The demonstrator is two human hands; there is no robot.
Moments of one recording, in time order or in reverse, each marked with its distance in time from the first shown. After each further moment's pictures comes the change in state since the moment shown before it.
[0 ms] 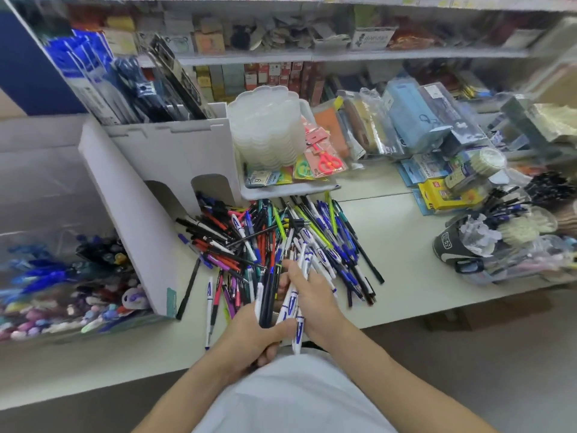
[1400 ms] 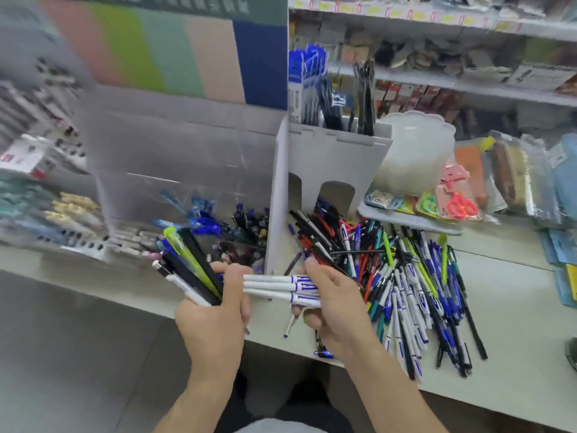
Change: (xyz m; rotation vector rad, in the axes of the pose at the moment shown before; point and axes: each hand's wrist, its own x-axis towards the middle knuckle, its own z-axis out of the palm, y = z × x) left_hand -0.114 0.046 -0.077 -0.420 1.290 0.452; right_hand -0.040 -0.025 0.128 -0.162 -0.398 0.093
